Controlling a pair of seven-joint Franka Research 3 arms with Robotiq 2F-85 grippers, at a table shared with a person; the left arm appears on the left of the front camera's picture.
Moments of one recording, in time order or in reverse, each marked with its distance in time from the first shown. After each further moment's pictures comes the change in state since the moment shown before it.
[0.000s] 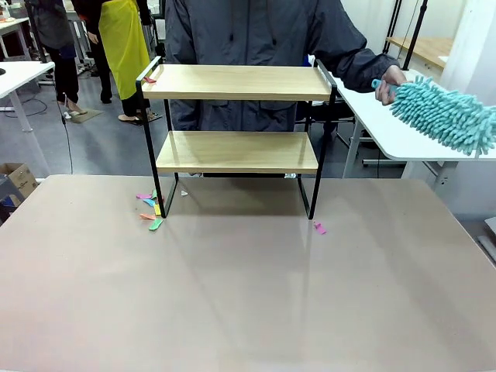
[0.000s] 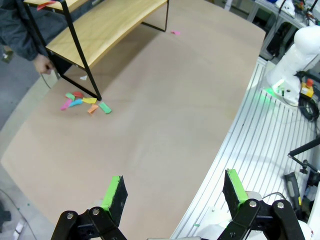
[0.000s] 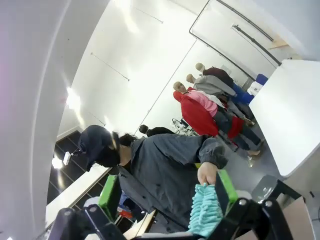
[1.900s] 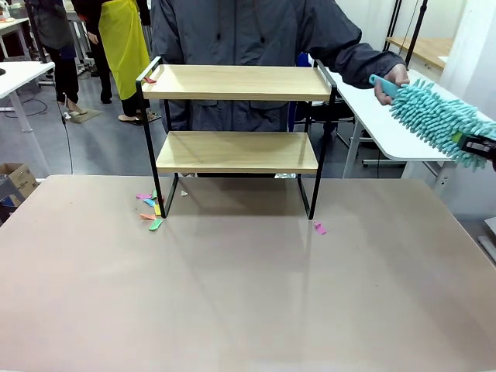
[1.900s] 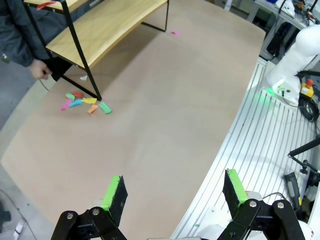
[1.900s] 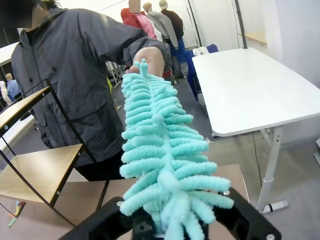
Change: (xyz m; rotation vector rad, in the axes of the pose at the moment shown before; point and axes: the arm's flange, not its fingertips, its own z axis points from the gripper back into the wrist) left arm 0.000 0.000 0.000 0.000 -0.001 0.000; right arm -0.190 -0.044 -0.060 -0.299 0.345 0.674
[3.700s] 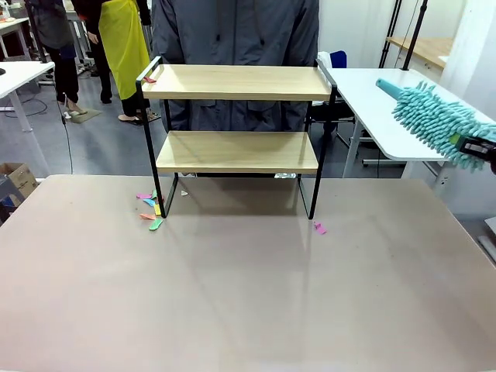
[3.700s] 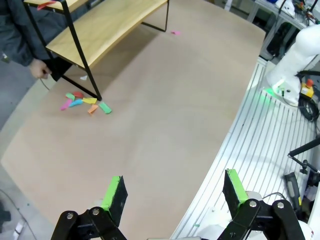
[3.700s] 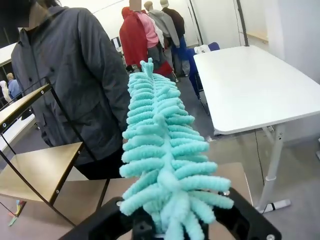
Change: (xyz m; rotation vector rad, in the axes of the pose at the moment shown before) left arm 0.000 0.000 0.000 0.000 0.000 0.000; right arm -0.005 -0.002 -0.004 0.009 0.006 -0.008
